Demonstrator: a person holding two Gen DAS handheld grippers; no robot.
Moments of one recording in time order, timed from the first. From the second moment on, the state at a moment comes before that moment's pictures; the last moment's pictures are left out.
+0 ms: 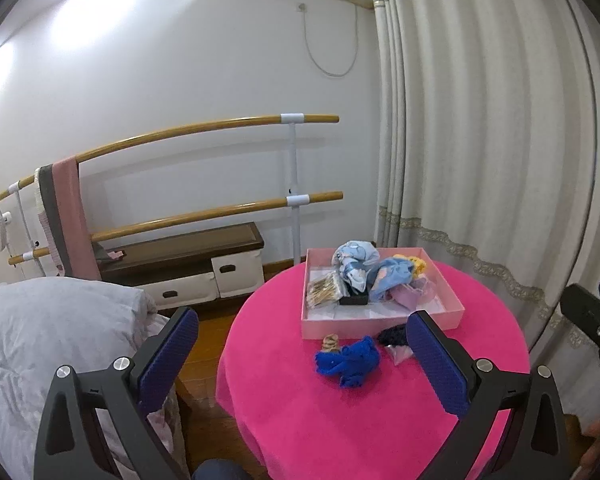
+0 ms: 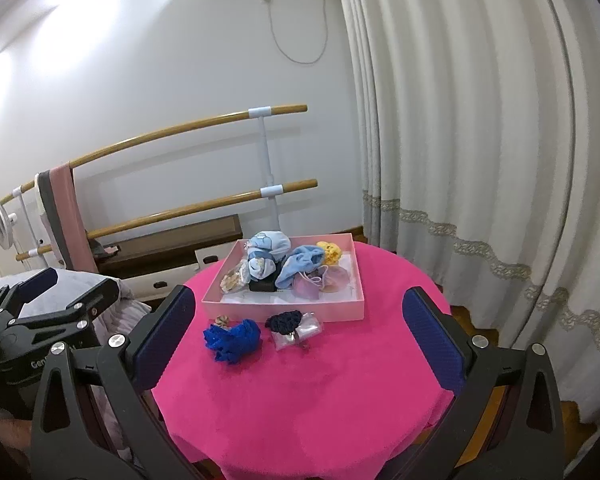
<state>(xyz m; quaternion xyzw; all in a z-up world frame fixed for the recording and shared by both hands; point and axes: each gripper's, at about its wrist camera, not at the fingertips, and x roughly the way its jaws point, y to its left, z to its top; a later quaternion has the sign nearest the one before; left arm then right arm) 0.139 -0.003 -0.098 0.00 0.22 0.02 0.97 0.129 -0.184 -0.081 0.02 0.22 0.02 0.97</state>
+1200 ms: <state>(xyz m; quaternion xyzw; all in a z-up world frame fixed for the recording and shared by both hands) 0.141 0.019 -0.115 -0.01 0.25 0.03 0.97 0.126 -0.194 -0.093 0.02 0.24 0.01 0.97</state>
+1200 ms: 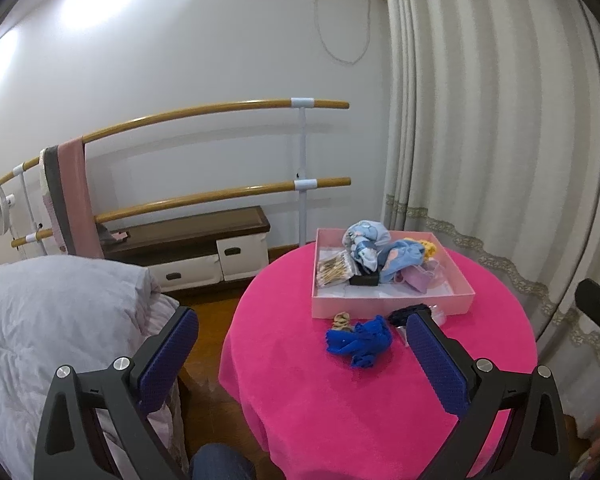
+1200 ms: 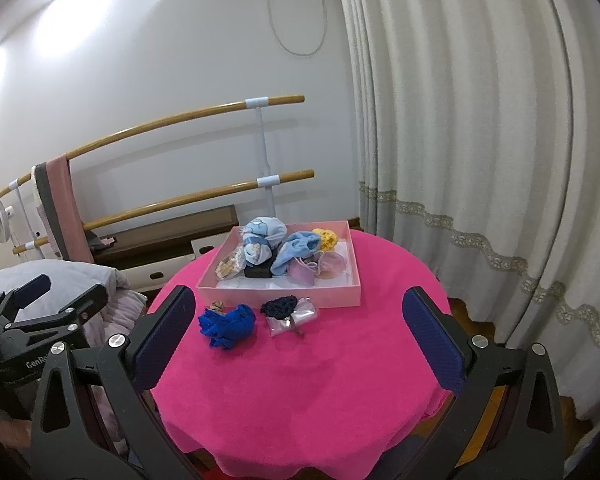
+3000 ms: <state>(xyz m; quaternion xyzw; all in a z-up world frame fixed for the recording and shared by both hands) 0.404 -0.008 -0.298 -0.07 0.42 -0.04 0.90 0.333 -0.196 -0.271 0.00 0.47 0.09 0.88</state>
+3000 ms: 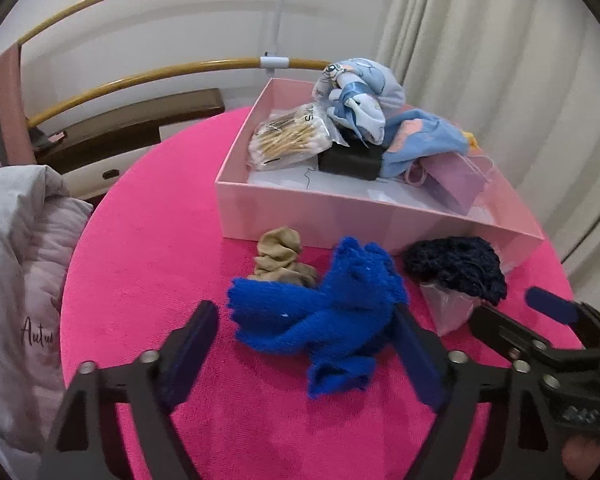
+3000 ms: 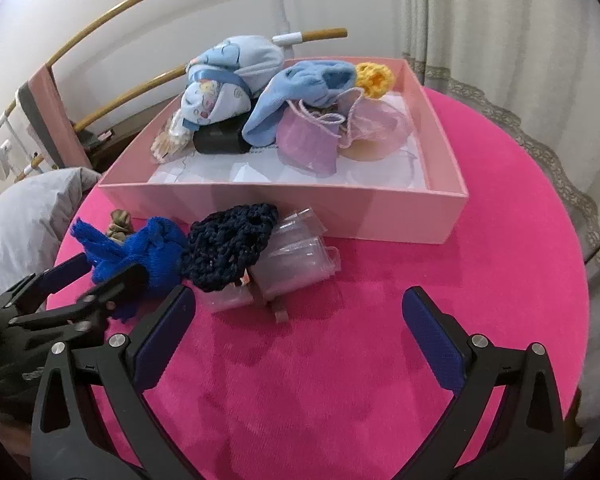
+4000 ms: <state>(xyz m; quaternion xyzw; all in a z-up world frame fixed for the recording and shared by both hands) 0.404 -0.018 -0.295 -0.07 0.43 -0.02 0.90 0.308 -0.204 -0.279 -0.01 0.47 0.08 0.88</state>
